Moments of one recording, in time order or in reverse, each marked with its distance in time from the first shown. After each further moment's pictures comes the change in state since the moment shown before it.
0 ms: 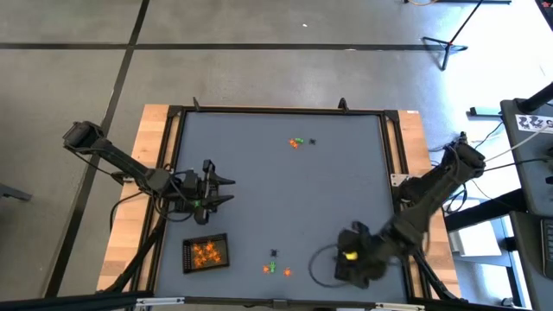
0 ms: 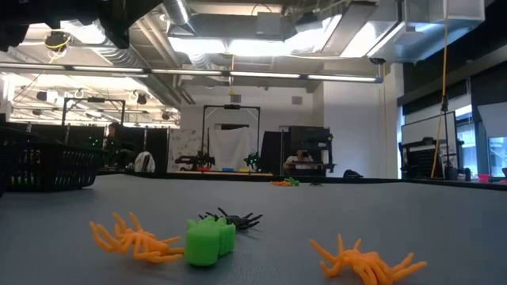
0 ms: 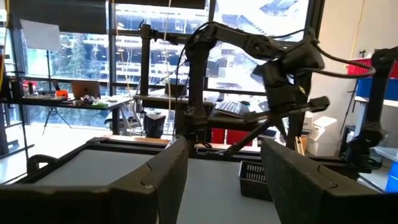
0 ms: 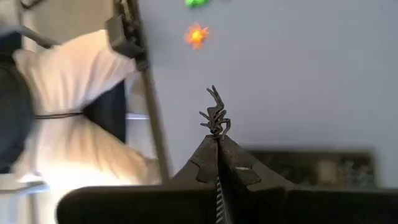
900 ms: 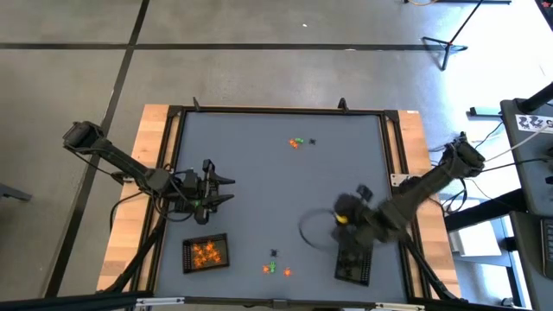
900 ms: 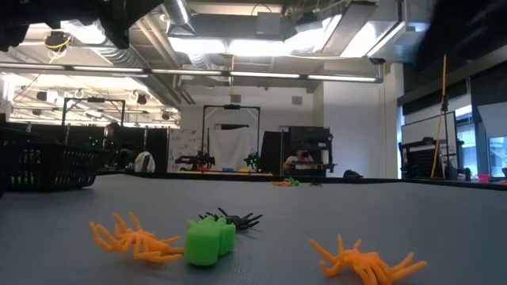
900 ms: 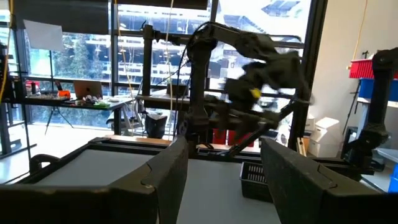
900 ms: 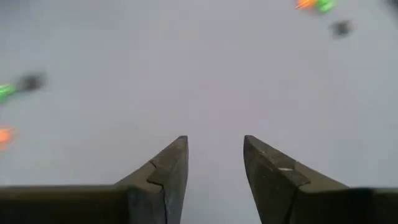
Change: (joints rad) left arm 0.001 0.000 0.000 0.003 -0.008 0.000; right arm -0.156 0.000 0.000 -0.355 0.390 0.067
